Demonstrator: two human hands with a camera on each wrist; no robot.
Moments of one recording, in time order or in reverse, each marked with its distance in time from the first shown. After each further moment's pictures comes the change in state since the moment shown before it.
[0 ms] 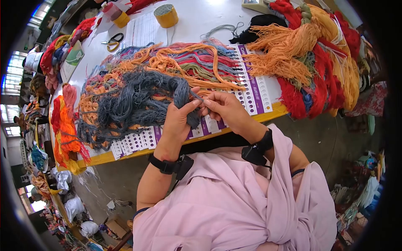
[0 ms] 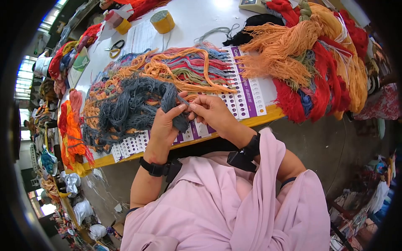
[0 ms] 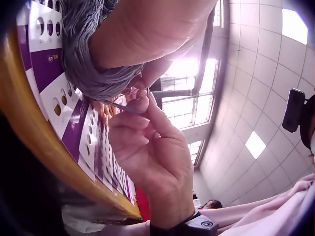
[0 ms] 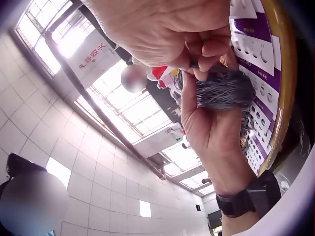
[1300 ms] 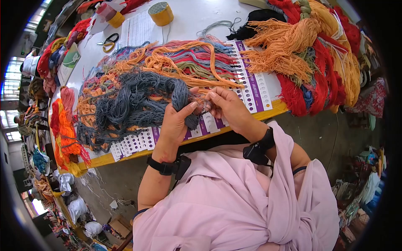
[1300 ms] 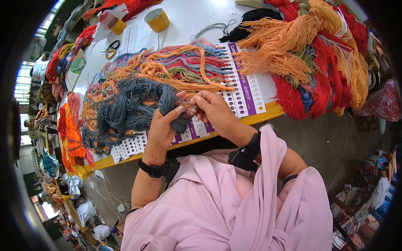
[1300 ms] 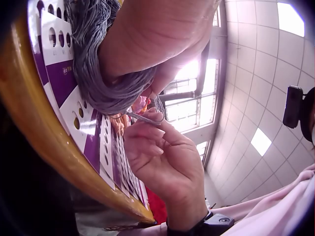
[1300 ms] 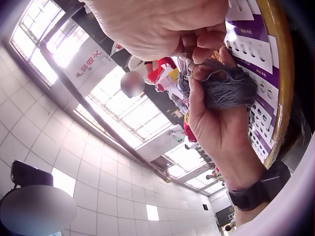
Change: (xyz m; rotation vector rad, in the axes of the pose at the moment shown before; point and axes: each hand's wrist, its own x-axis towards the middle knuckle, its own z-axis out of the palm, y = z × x) left_hand 0.001 -0.006 -0.008 0.059 -0.057 0.016; right_hand 0.001 0.004 -0.007 0.119 0.053 0.027
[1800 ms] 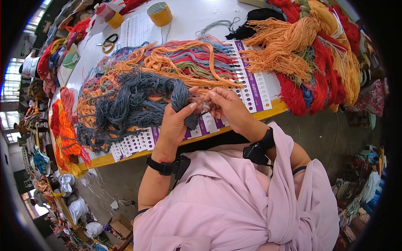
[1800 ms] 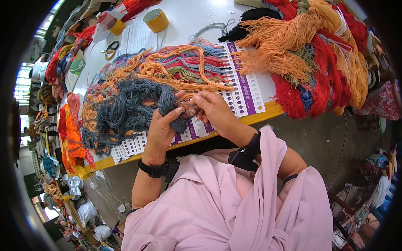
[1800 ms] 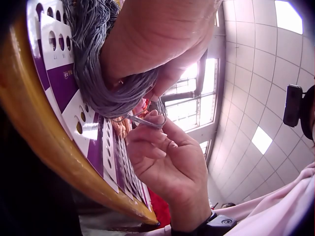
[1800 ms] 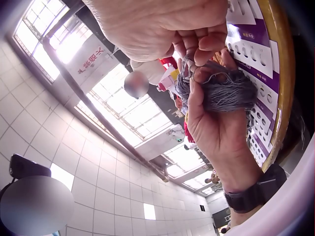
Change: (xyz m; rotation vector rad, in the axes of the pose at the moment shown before) left_hand -0.002 0.003 0.004 -0.009 0.009 -0.006; right_hand -0.002 -0.004 0.002 0.023 0.005 0.014
